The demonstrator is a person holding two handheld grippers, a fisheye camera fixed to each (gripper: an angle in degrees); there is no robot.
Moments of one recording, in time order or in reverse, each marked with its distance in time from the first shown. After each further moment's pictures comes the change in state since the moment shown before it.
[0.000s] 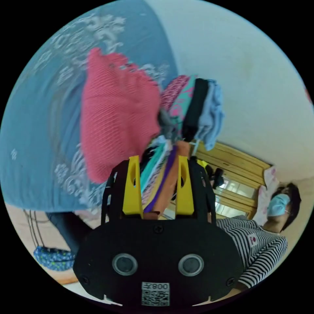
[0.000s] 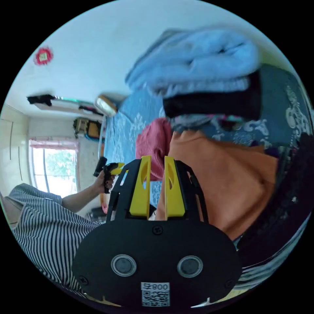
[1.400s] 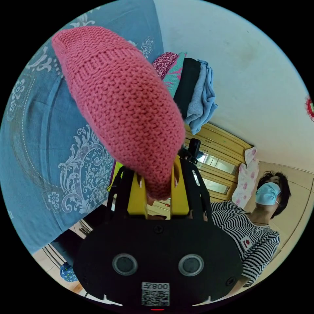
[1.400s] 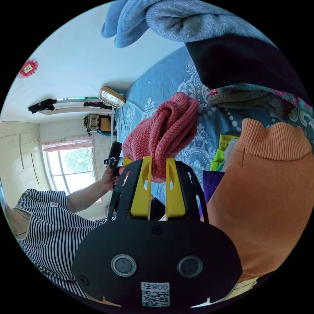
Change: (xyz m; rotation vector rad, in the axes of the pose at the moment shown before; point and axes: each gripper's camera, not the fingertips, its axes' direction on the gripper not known) left arm -0.294 -0.133 0.179 -0.310 0.179 0.038; right arm -0.241 0.003 0.360 -0.261 -0.139 0.053
